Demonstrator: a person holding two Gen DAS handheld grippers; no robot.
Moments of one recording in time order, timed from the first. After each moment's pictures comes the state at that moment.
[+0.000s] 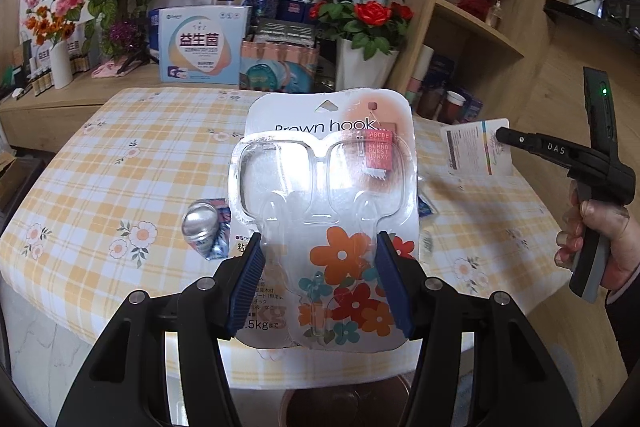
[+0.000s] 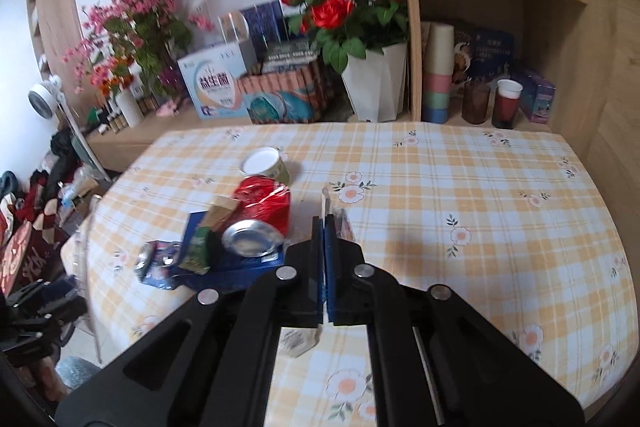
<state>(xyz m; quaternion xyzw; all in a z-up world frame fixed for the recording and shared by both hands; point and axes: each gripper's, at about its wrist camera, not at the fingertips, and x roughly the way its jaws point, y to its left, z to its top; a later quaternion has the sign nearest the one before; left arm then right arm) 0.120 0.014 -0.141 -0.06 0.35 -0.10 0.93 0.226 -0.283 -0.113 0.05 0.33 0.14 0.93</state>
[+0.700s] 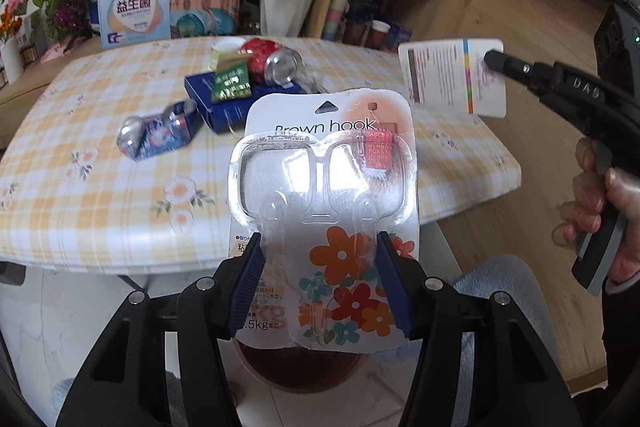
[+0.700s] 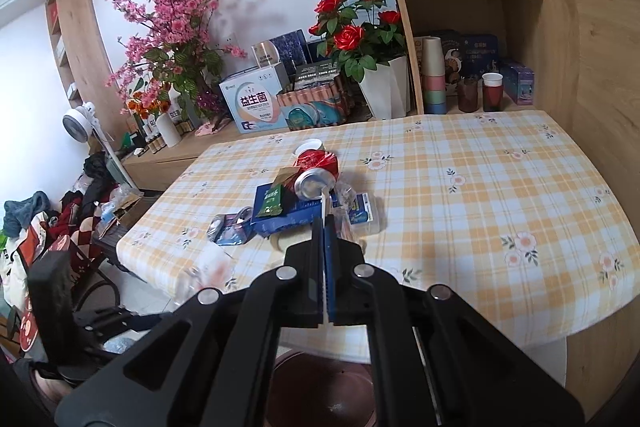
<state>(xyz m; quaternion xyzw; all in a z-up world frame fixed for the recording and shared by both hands) 0.020 -0.040 -0.171 -0.03 0.42 -0.20 0.88 0.053 -0.294 -0.088 0.10 0.29 0.17 0.94</state>
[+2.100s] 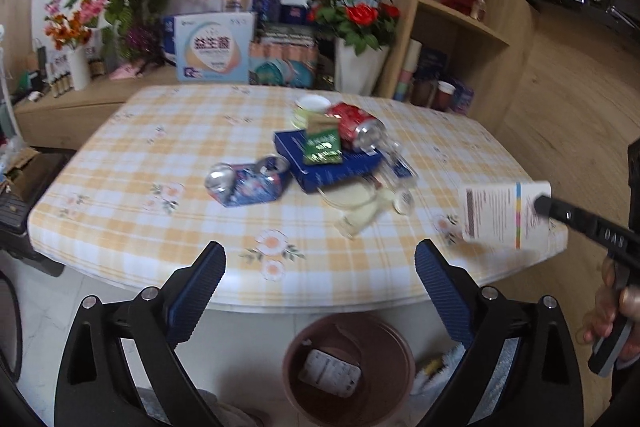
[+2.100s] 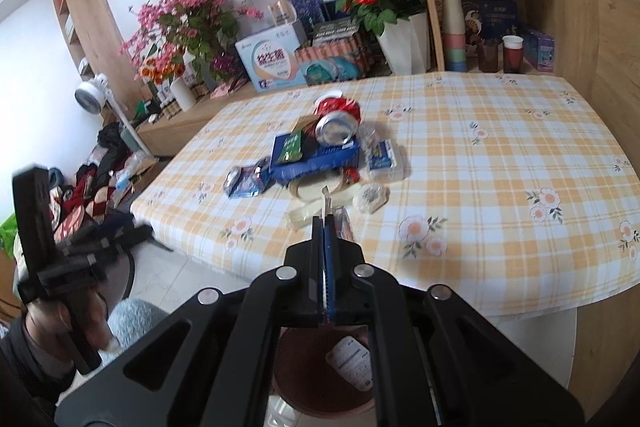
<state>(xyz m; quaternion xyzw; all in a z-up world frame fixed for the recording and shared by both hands) 0.025 0.013 -0.126 -0.04 0.34 -0.07 0.94 0.045 -0.276 -0.123 0.09 0.36 0.20 0.91</state>
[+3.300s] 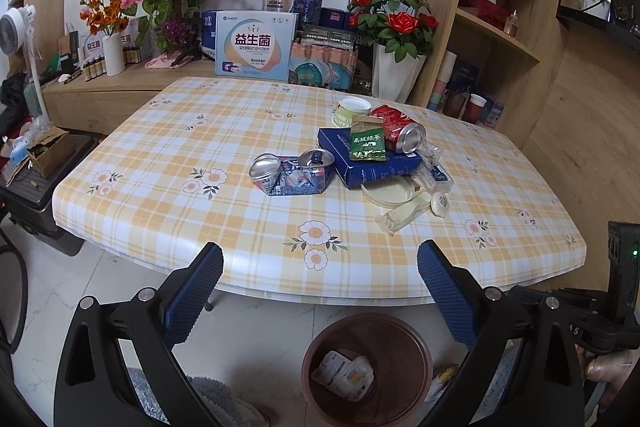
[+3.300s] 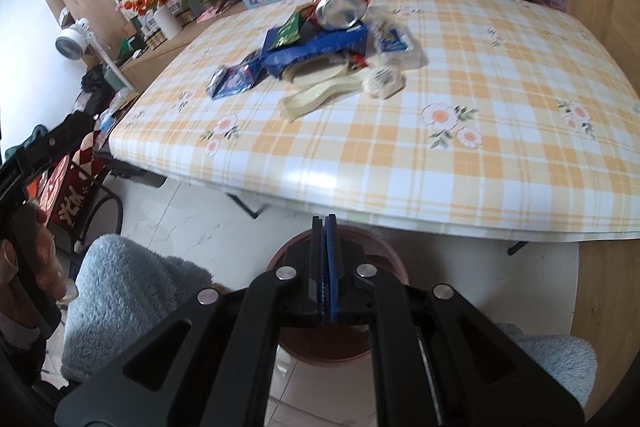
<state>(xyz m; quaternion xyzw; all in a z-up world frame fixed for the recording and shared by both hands) 0.010 0.044 -0.141 -0.06 0.33 -0.02 0.94 0.032 -0.239 -0.202 0.06 0.46 0.19 0.86</state>
